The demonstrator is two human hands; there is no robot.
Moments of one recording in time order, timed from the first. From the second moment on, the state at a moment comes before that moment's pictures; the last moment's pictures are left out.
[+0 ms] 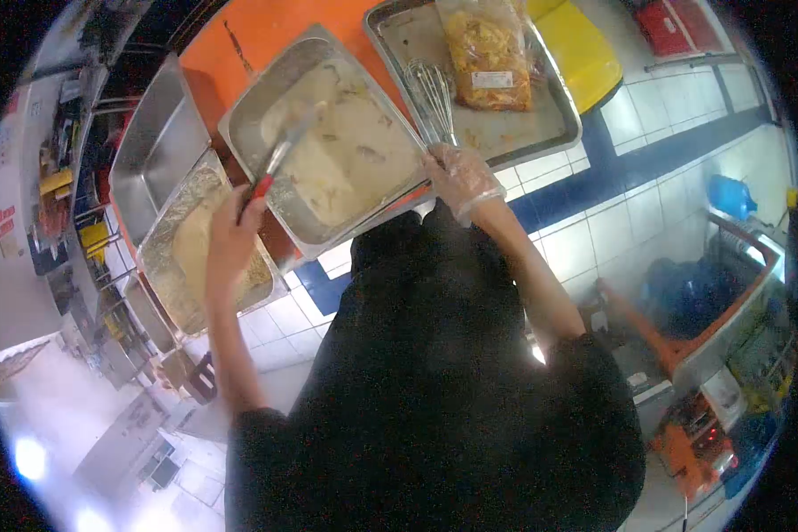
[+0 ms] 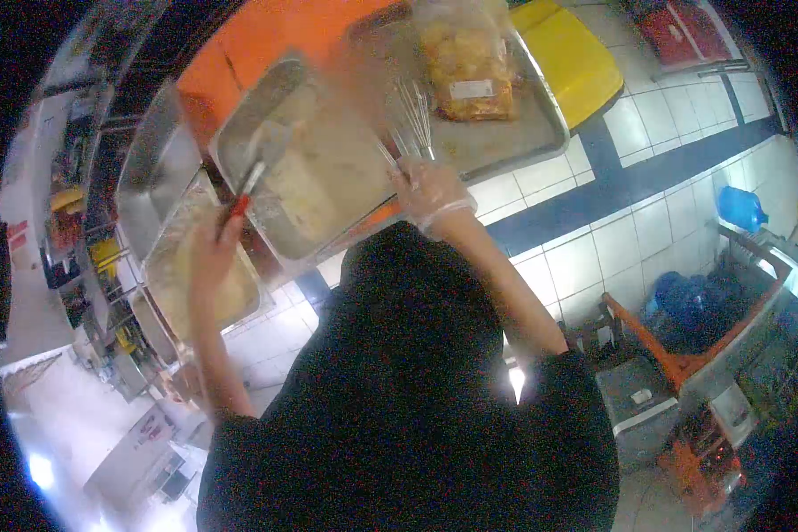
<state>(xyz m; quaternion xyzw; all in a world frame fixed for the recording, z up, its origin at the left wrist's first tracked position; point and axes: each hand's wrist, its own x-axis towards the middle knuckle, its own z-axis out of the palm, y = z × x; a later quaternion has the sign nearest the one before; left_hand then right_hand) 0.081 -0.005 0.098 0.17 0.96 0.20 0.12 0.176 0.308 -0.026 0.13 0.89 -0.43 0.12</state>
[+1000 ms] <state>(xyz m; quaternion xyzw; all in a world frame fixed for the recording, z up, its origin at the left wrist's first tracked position) 0.166 0.009 0.103 0.06 0.97 0.02 0.22 0.174 0.303 0.000 0.13 0.91 -0.37 0.11</state>
